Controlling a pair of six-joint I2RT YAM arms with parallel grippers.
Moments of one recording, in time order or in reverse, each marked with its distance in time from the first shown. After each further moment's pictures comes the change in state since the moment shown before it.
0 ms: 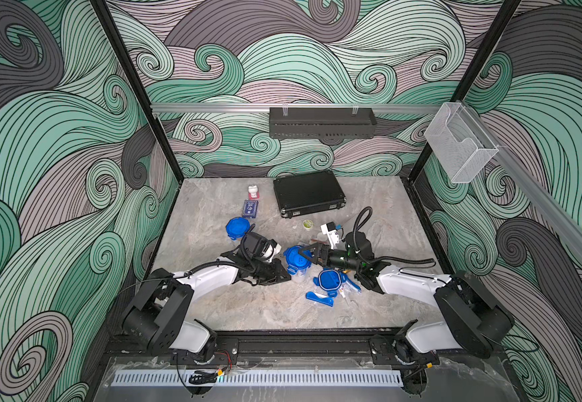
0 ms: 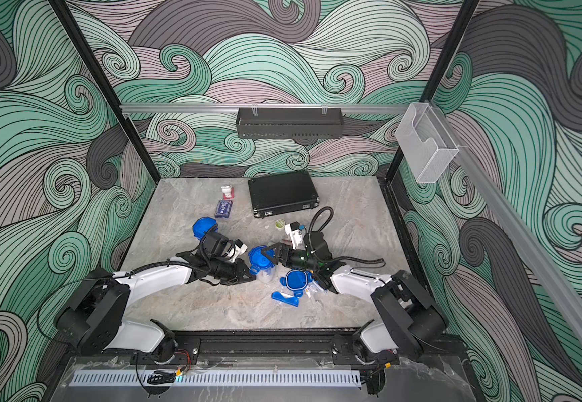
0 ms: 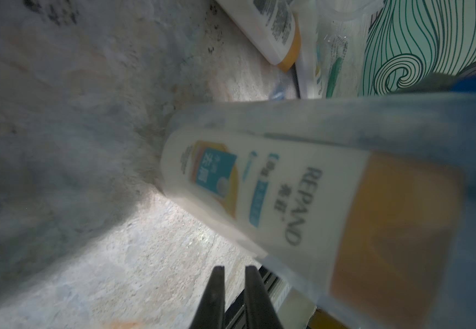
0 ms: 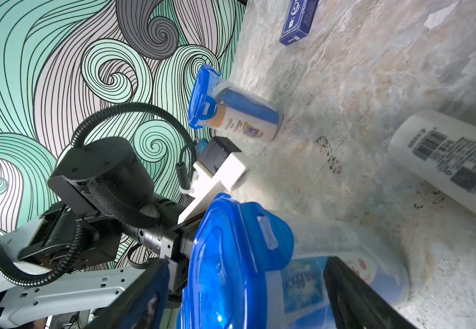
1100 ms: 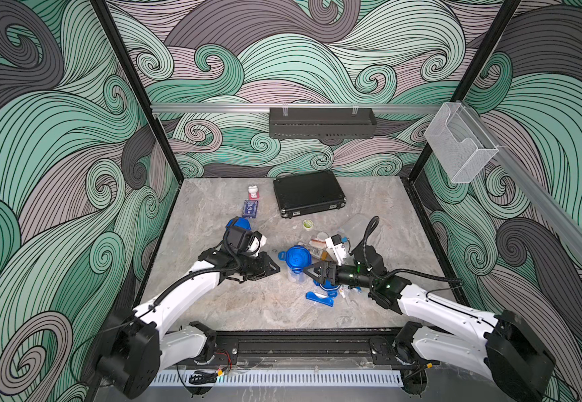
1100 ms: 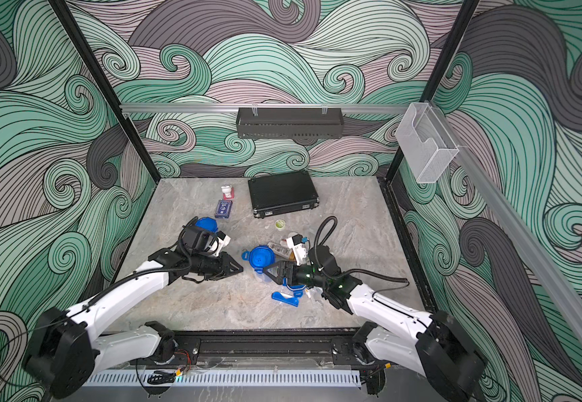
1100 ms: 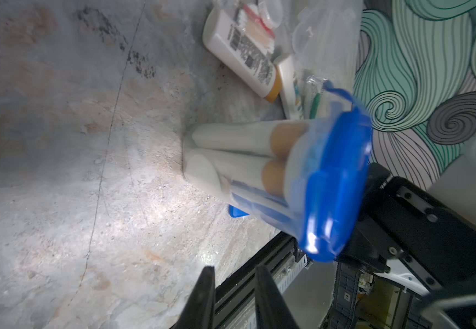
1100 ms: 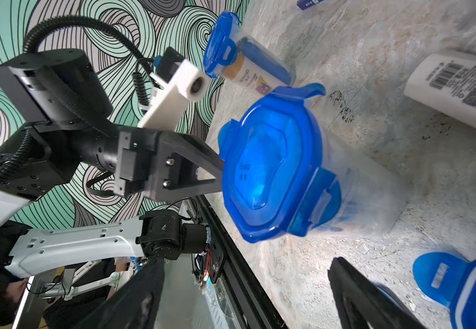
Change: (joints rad) left arm 0.094 -0.323 0.084 -0.347 -0.086 0.030; right arm 0.093 -0.357 -0.085 -0.294 0.073 -0.109
